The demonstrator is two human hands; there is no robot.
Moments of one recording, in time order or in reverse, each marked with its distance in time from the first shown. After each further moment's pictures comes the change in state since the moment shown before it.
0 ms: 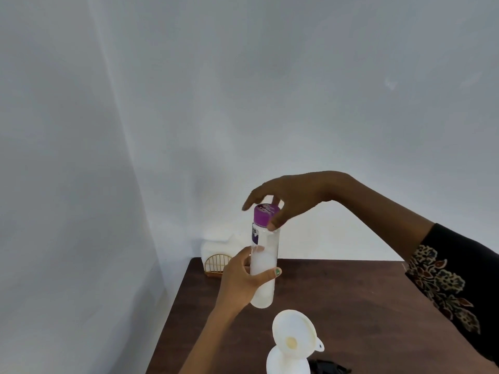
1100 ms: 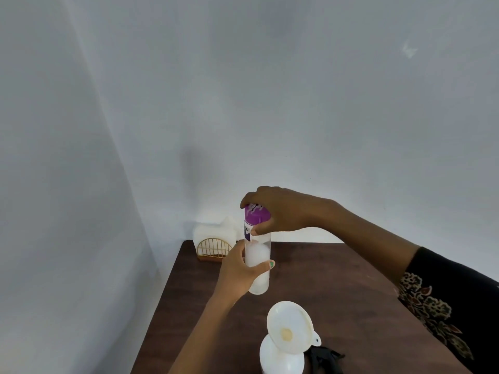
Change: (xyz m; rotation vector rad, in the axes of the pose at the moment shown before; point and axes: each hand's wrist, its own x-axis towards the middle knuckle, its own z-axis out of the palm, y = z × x) left_hand 0.025 -0.025 0.020 0.033 -0.080 -0.115; right_hand 0.038 0.025 0.065 0.018 0.197 0.034
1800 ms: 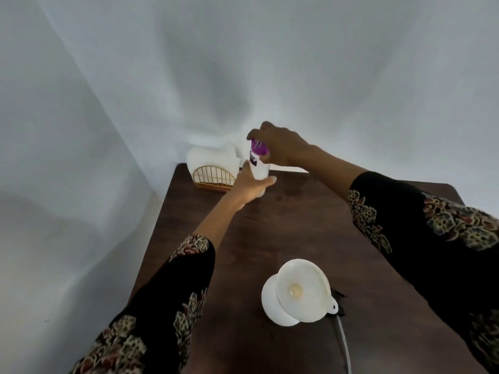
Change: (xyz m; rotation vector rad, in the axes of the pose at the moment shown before) left_hand 0.141 -0.071 0.043 -0.168 -0.173 -0.215; right_hand 0.133 0.112 0.116 -0.094 -0.019 0.131
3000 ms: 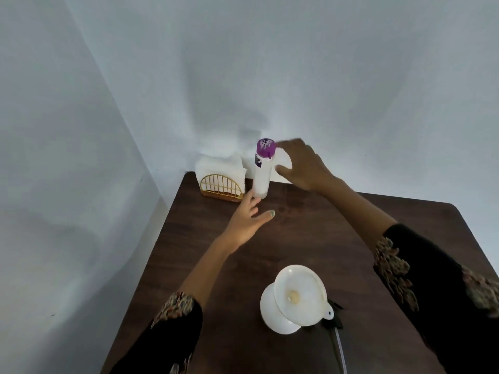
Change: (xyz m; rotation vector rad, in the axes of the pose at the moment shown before) left_hand -0.073 -0.018 0.001 -0.235 -0.083 -0.011; right_hand -0.046 0.011 0.001 0.230 0.173 0.160
